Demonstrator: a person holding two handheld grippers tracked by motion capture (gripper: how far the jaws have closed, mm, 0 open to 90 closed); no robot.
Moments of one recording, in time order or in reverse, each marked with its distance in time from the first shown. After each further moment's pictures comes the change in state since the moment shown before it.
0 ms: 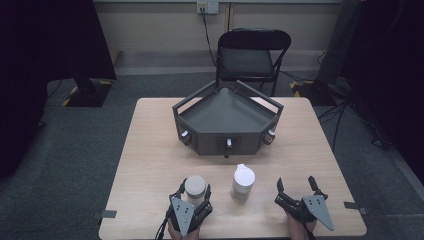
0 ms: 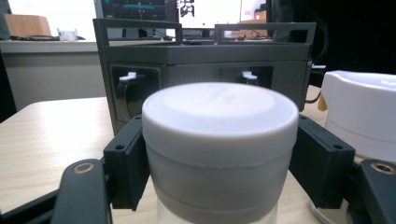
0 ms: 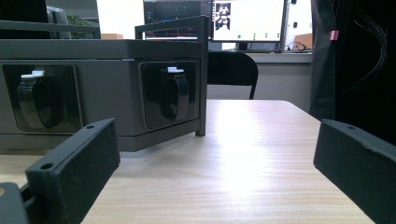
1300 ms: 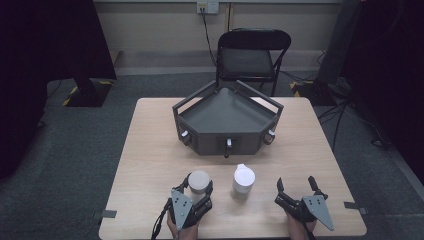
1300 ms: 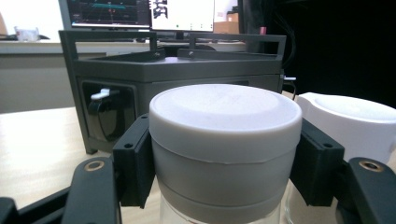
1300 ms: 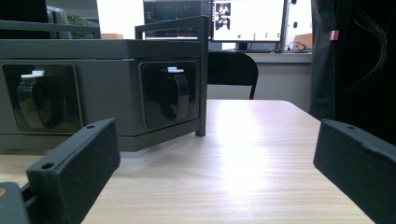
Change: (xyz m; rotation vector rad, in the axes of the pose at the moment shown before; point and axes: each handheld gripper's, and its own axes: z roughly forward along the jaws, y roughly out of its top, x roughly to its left) left arm 0.027 0.023 0.014 0.003 -0.141 0.010; right arm 0.000 0.000 0.000 0.000 0.000 0.000
